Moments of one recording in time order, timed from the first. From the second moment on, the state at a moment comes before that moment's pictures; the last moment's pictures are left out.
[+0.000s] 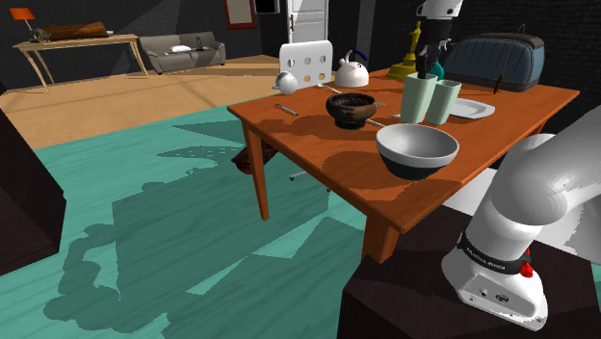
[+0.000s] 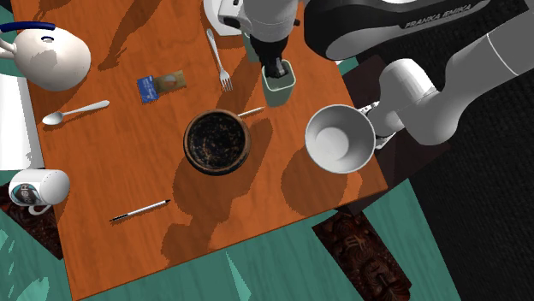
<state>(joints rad) -0.11 -0.55 -0.49 -2.18 -0.23 1.70 -0.43</state>
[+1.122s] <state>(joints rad) -0.08 -0.49 -0.47 -1.91 -0.19 1.48 -0.44</state>
